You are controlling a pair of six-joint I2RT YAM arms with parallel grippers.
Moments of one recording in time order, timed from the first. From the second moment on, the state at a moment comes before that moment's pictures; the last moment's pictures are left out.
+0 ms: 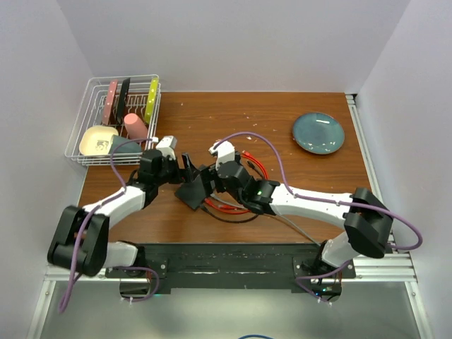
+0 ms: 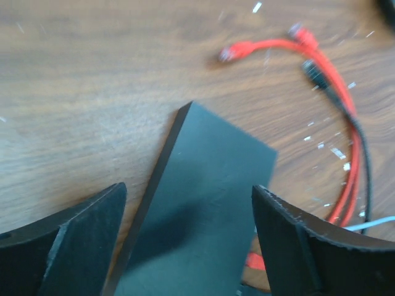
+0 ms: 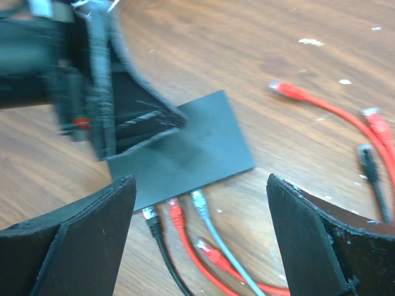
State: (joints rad) left arm -0.27 1.36 0.53 0.26 0.27 -0.40; right arm 1.07 1.53 1.01 0.05 0.44 0.32
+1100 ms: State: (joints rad) left arm -0.27 1.06 0.56 0.16 0.31 -0.40; right arm 0.77 2.08 1.43 -0.10 0.32 0.08
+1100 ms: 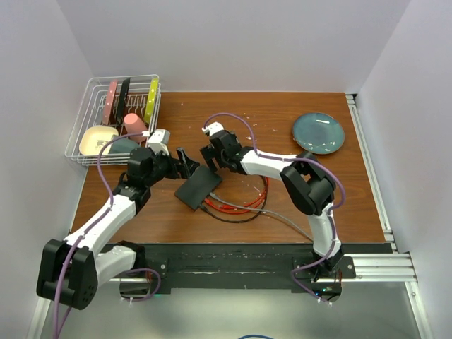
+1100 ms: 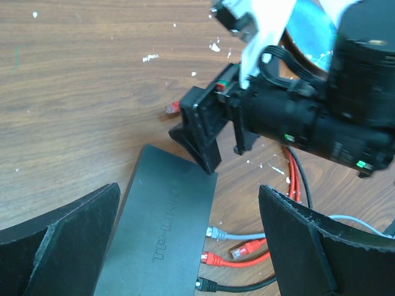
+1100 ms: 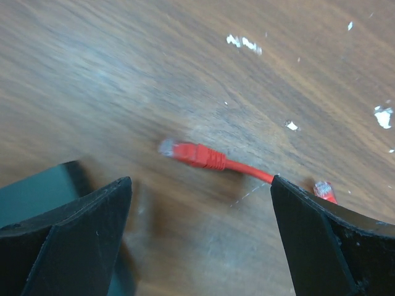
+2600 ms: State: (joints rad) left arm -0.27 1.09 0.56 0.19 0.33 -0.38; right arm 0.63 1.30 1.29 -0.05 0.45 0.02
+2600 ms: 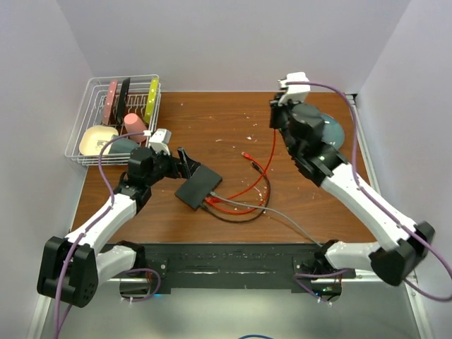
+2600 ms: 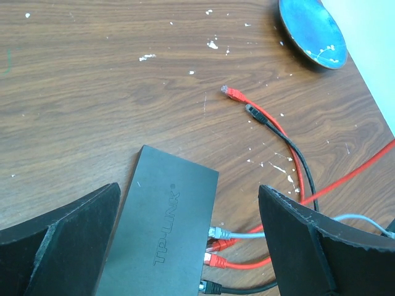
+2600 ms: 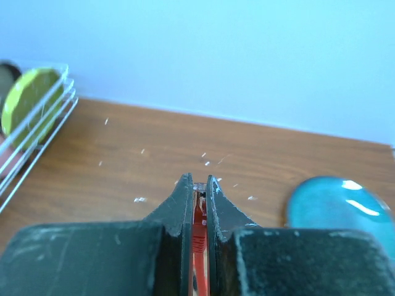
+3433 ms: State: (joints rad) left arm -0.27 1.07 0.56 0.19 0.34 -0.38; right arm 0.63 0.96 0.98 -0.27 0.58 0.22
